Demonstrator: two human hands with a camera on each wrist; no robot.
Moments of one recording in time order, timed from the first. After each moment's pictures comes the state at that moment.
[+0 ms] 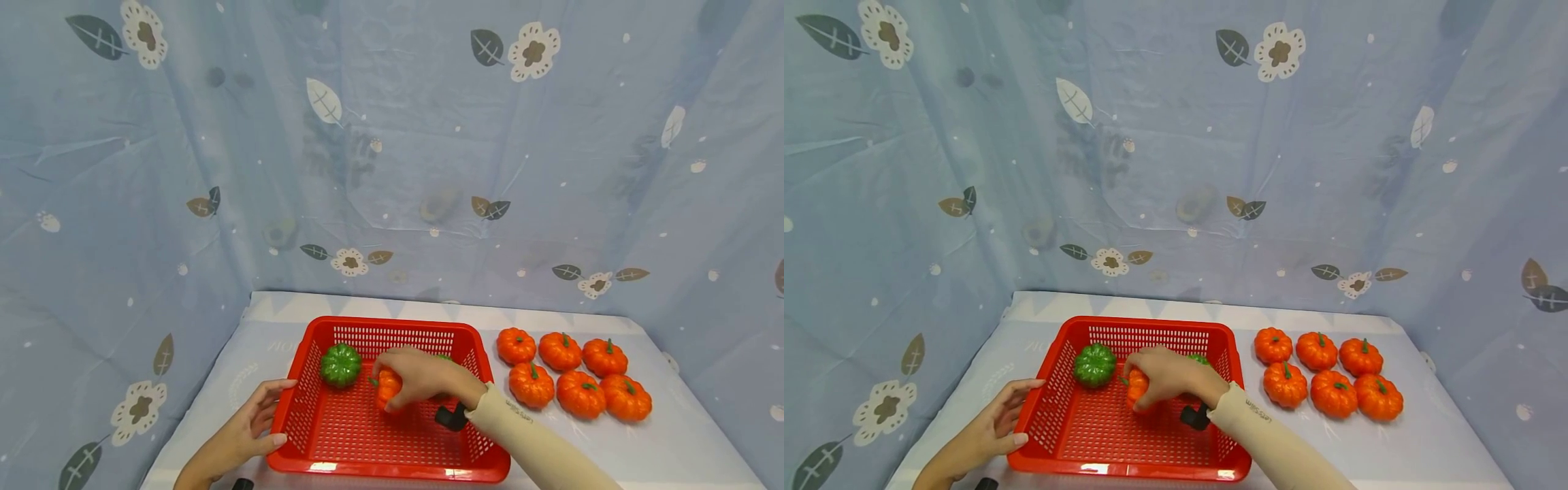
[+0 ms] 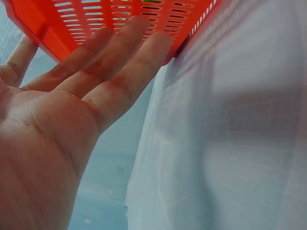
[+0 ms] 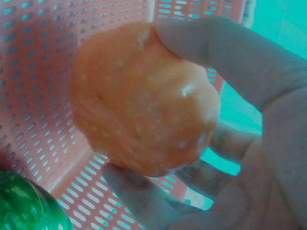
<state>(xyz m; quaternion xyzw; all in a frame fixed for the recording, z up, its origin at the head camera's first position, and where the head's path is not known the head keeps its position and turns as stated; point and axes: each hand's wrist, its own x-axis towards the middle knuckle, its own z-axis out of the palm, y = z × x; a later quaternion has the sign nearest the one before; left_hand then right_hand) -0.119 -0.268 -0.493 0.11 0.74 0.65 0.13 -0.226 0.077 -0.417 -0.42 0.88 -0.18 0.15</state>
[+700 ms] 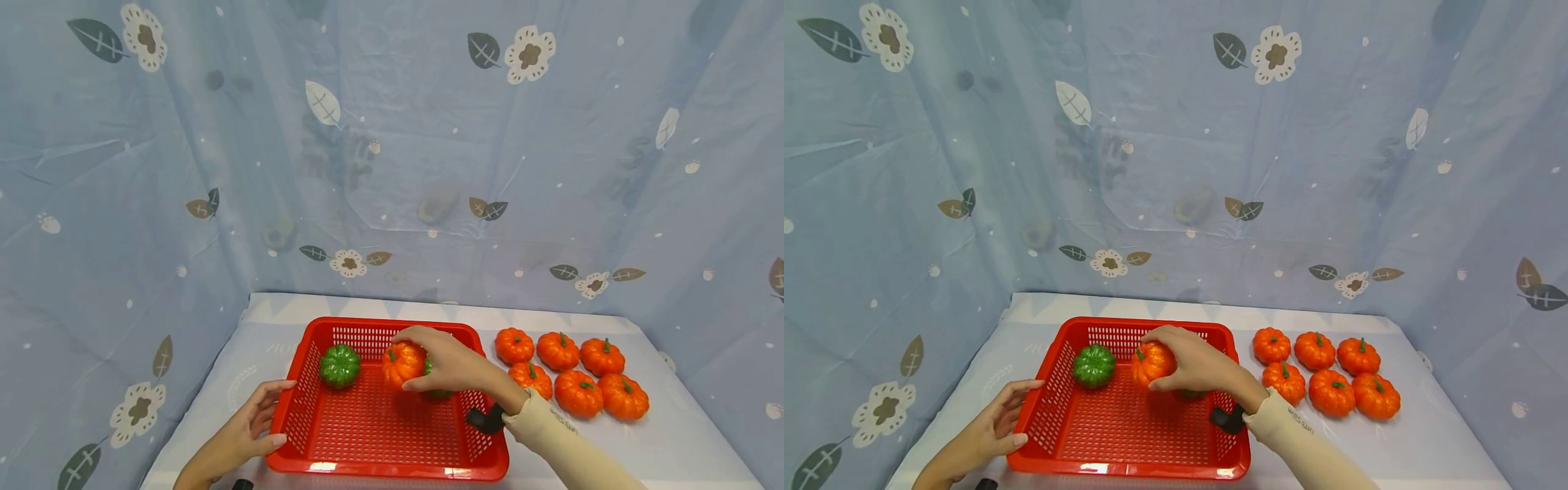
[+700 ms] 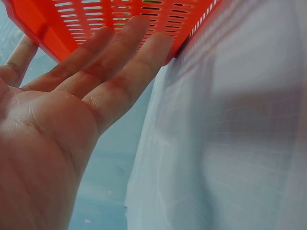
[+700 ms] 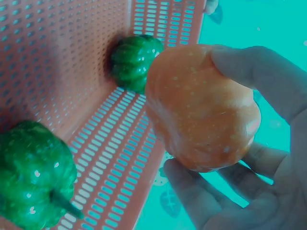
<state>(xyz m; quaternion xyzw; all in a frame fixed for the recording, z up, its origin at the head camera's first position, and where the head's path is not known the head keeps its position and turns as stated) -0.120 -0.269 -0.494 0.12 0.74 0.65 0.13 -0.217 0.125 -0.392 -0.37 0.88 -0.29 0.07</state>
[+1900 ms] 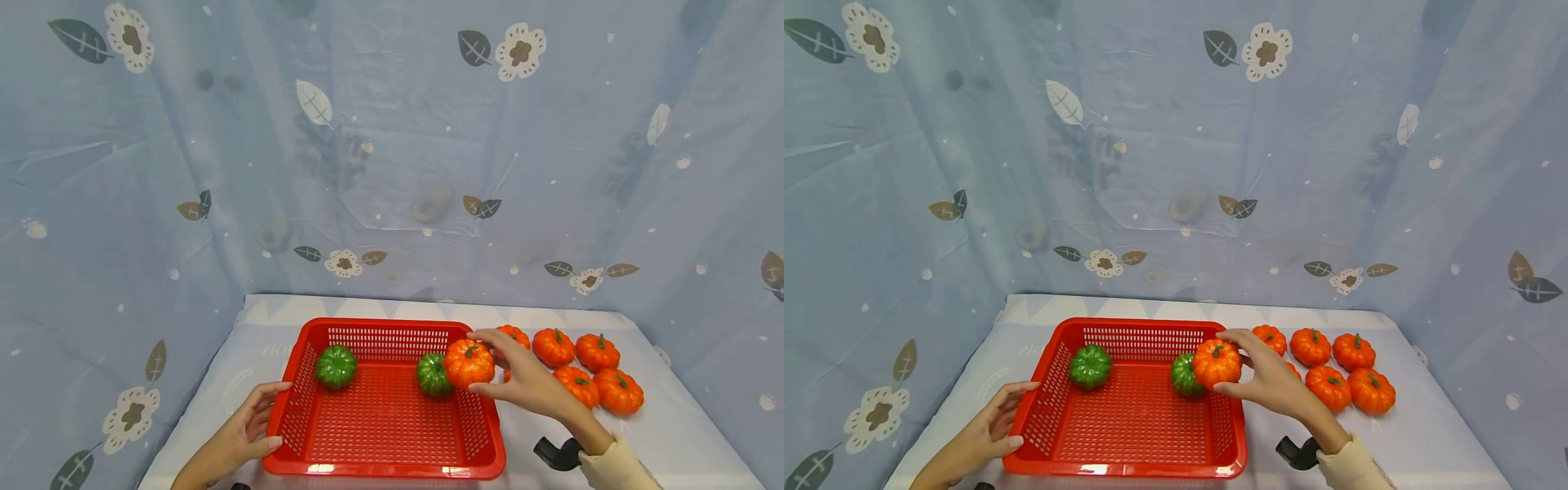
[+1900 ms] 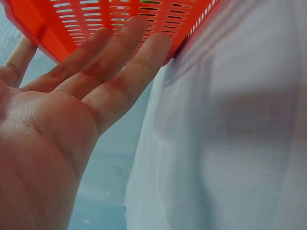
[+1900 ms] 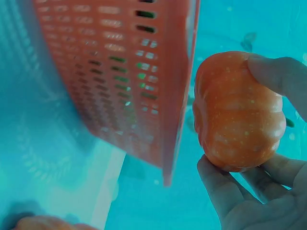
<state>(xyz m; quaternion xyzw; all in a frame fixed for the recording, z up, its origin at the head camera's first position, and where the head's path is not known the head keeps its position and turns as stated) -0.121 -0.267 -0.492 0.11 0.74 0.65 0.14 -0.183 0.238 -0.410 -0.25 0.88 -0.41 -0.01</state>
